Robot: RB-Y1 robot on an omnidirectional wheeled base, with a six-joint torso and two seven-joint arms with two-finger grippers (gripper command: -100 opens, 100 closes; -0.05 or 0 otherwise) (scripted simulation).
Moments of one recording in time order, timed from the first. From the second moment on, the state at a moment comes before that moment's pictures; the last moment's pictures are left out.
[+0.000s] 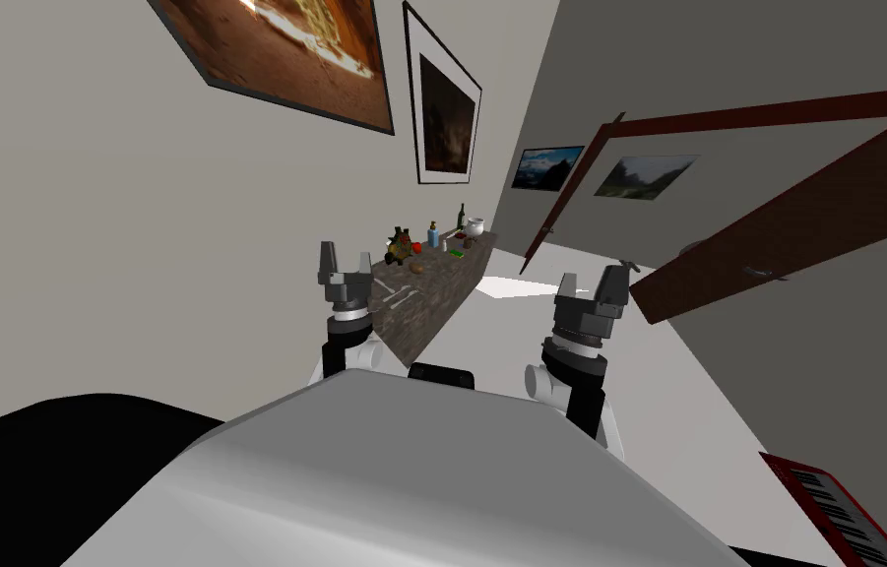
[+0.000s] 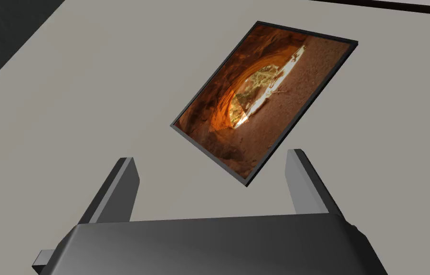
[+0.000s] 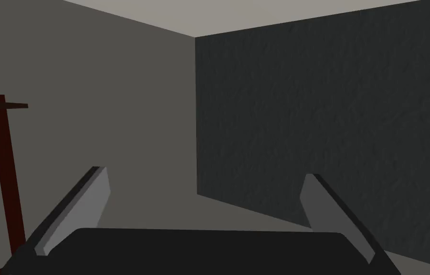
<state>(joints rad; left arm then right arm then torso) 0.51 -0.05 -0.06 -2.33 -0.06 -0.61 0.12 0.49 -0.01 -0.06 -2.34 0.10 -0.56 0.07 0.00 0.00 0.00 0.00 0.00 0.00</state>
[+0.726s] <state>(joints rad) 0.52 0.15 0.01 -2.32 -0.01 -0.48 0.15 0.49 -0.01 -0.06 -2.34 0.10 -0.56 0.07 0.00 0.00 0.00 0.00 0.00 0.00</state>
